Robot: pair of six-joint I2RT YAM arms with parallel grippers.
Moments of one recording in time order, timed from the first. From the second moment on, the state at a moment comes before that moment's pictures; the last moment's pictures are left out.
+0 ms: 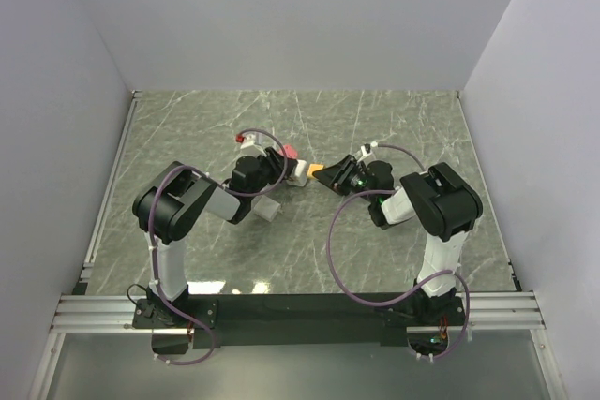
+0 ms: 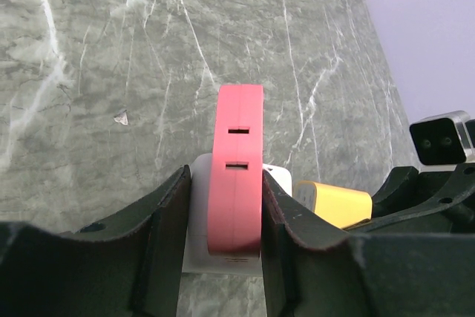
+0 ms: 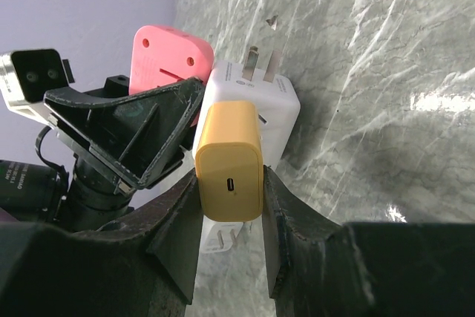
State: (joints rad) left arm -0.55 1.95 0.72 1.04 -0.01 -0.76; right arm 0.38 1.91 0.56 1.13 -0.42 1.10
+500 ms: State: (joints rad) left arm -0.55 1.96 0.70 1.10 -0.03 -0.77; right arm 0.38 1.92 0.60 1.08 -0.44 1.14
